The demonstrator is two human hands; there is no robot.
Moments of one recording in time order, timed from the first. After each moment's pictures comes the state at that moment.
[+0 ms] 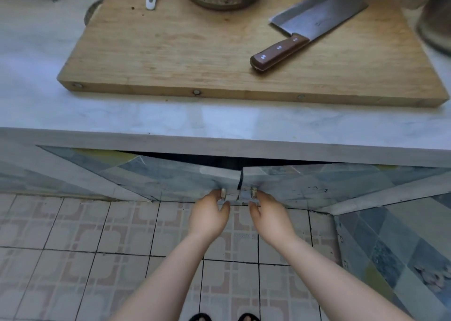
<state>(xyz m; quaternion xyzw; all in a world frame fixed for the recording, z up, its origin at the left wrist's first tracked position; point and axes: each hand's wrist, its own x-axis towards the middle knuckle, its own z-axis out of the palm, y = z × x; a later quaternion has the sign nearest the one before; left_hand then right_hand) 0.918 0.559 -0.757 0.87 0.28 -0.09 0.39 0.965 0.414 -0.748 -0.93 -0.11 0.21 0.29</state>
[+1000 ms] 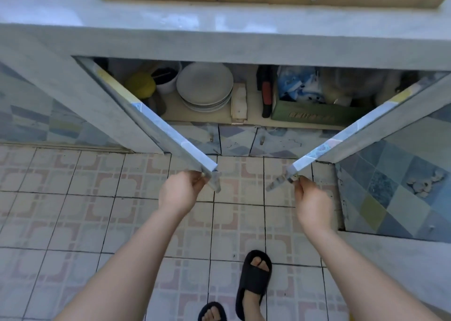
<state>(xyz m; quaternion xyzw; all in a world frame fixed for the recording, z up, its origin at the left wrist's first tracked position) 0.735 0.592 -0.744 0.92 0.24 -0.10 0.29 0.800 0.324 -0.767 -0.98 0.02 0.08 0.20</state>
